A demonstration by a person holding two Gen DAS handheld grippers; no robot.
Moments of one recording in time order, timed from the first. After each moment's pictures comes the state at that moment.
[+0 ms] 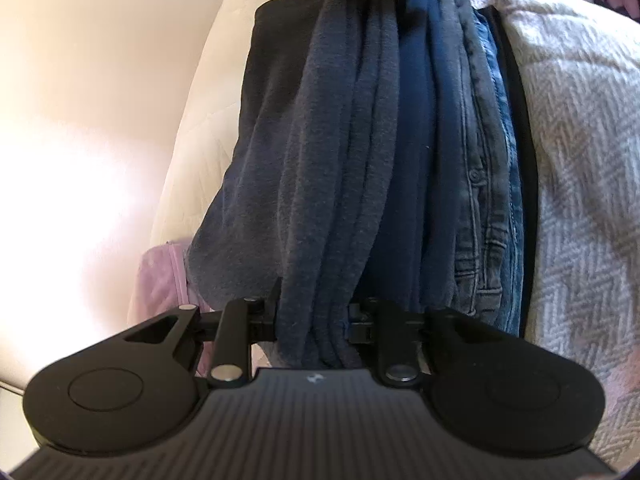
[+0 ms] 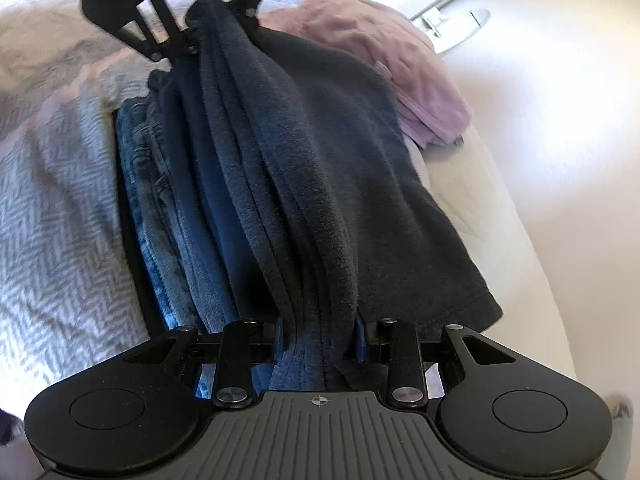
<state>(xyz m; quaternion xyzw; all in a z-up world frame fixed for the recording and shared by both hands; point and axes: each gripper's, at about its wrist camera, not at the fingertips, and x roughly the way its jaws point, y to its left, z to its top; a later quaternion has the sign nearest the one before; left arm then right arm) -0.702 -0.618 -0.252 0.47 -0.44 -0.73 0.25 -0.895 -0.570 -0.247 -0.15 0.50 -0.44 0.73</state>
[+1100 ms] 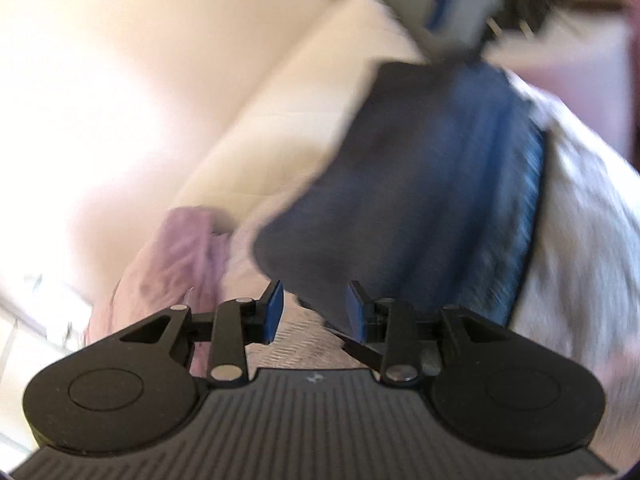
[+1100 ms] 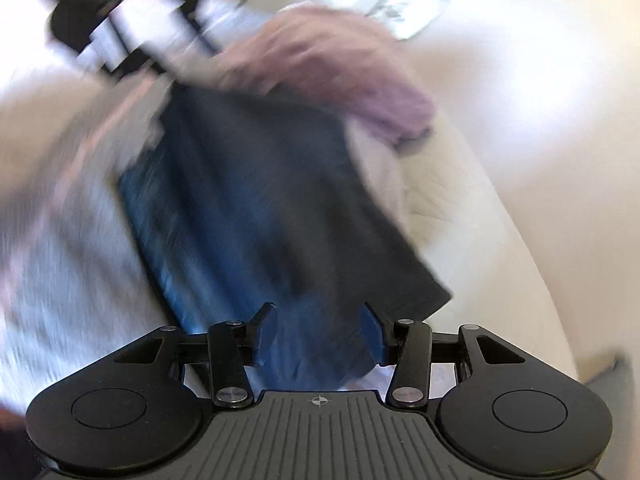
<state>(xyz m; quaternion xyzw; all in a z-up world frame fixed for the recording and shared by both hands) -0.612 -0.593 -0.149 0.40 -0.27 -0.81 0.33 -0.905 -0.536 -0.168 -0.06 0.44 -0.48 0.75</state>
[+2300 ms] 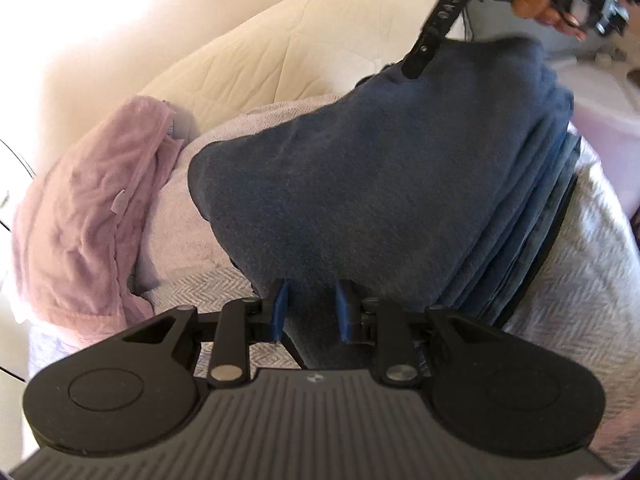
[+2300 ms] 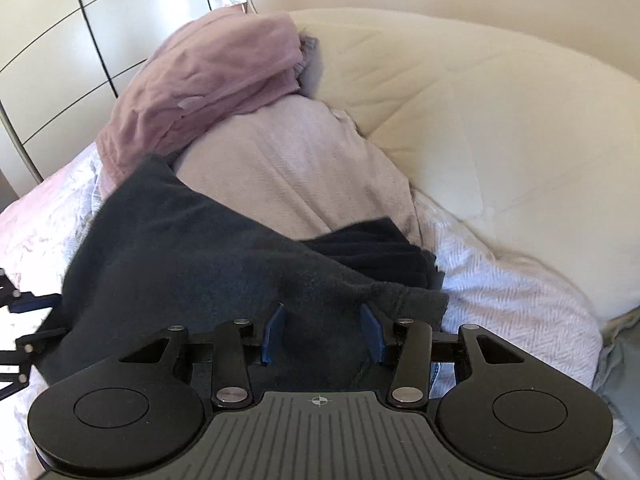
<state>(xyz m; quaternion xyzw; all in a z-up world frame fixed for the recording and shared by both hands) -0.683 -0.637 -0.209 0.46 -0.05 -0.80 0.39 -0.978 -0.720 -0.189 0.31 0.26 -0.51 0.76</state>
